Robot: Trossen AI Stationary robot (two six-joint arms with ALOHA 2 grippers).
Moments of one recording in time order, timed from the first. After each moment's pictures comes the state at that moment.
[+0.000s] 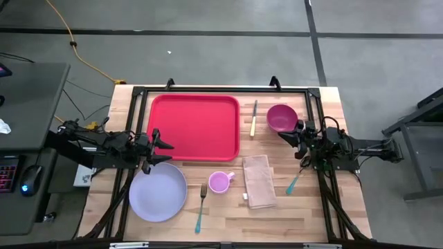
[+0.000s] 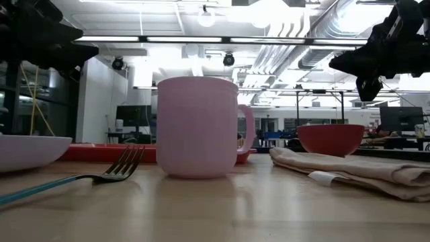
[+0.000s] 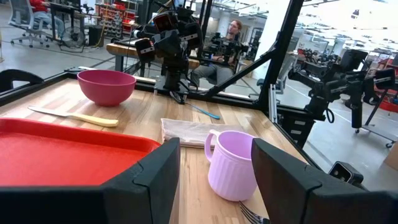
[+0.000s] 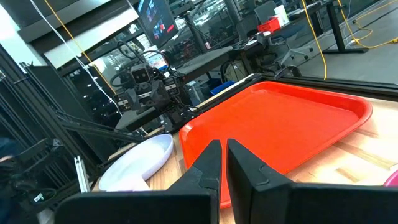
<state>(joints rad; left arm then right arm) -0.31 0.01 0.03 0.00 -0.24 -0.19 -0.05 0.03 0.01 0.05 0.18 0.49</state>
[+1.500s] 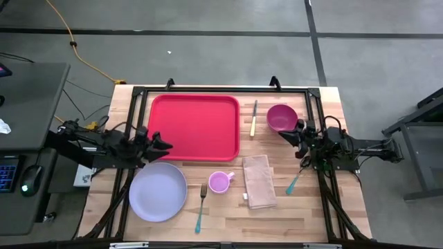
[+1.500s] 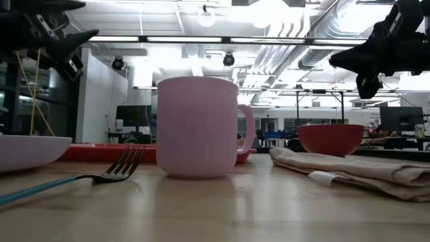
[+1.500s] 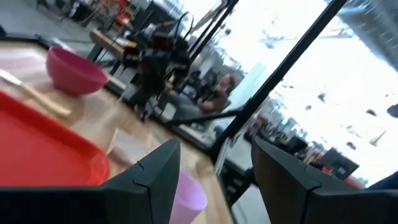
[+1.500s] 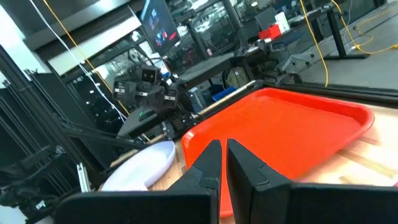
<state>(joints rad) -0.31 0.01 0.03 0.18 -0.24 -0.62 -0.05 0.03 0.01 0.09 0.18 0.49</state>
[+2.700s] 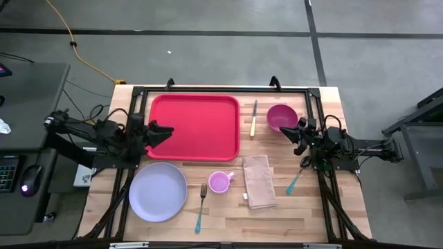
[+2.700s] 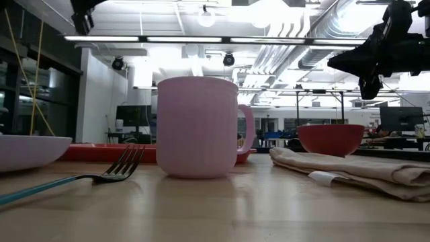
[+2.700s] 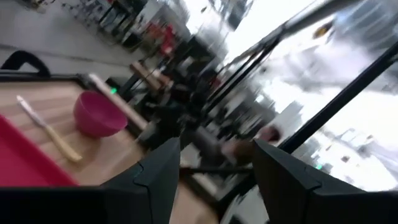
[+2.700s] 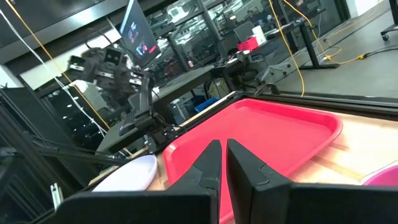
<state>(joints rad) -0.31 0.47 0.46 0.14 -0.47 -0.70 -0.05 0.03 0.01 0.10 0.28 0.49</state>
